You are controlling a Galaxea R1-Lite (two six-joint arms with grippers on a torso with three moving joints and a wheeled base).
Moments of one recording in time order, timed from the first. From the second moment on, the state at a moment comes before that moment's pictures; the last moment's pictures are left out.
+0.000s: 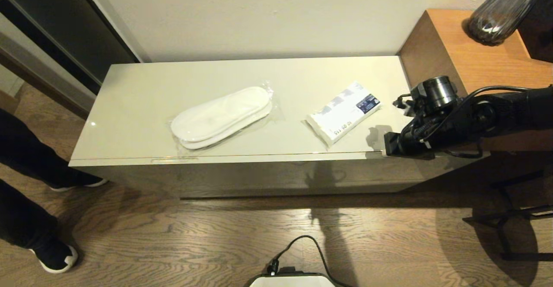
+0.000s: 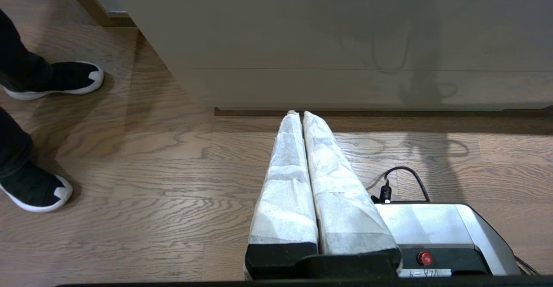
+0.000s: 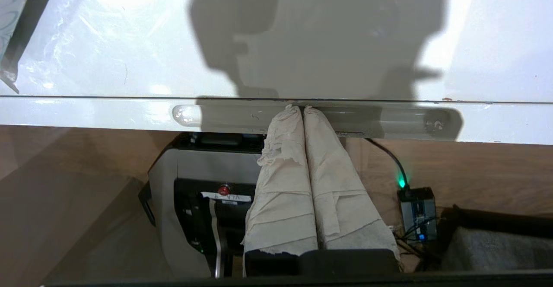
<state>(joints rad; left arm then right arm) 0.00 0.00 0.00 0.00 0.01 -0.05 0.18 2.01 -1.44 0.27 0.06 0.19</state>
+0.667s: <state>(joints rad) 0.00 0.00 0.00 0.00 0.01 -0.05 0.18 2.02 -1.43 0.32 0.05 0.20</state>
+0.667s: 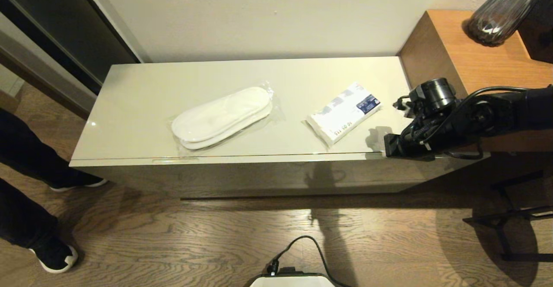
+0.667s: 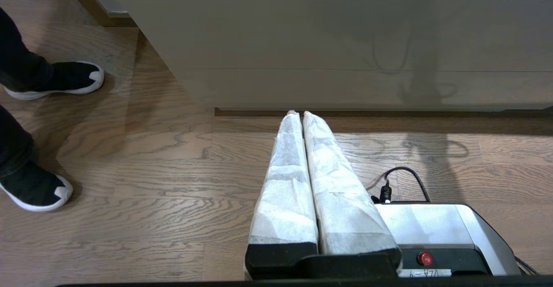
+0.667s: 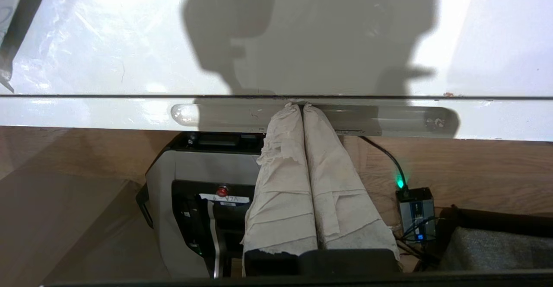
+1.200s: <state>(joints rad) 0.00 0.00 0.00 0.00 0.01 -0.05 0.18 1.98 -1.34 0.31 0.05 0.24</state>
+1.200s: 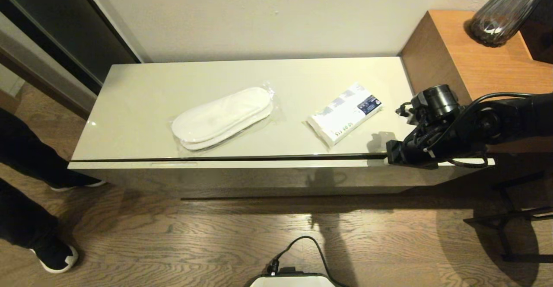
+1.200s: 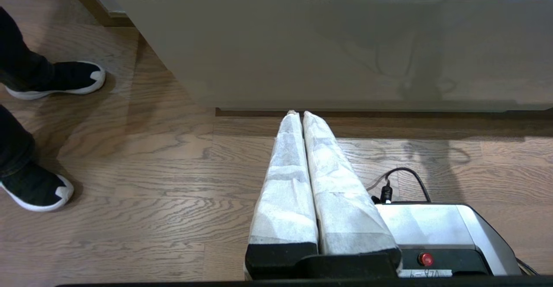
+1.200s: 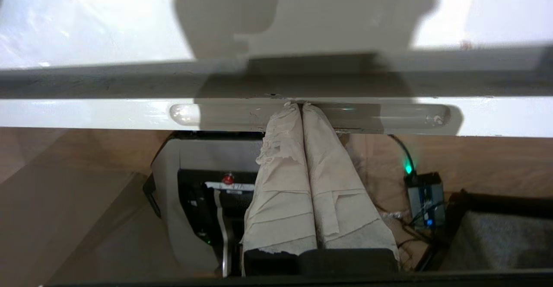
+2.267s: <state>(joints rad) 0.00 0.00 0.00 0.00 0.01 -0.05 0.20 1.78 -0.96 0.20 0.05 0.30</state>
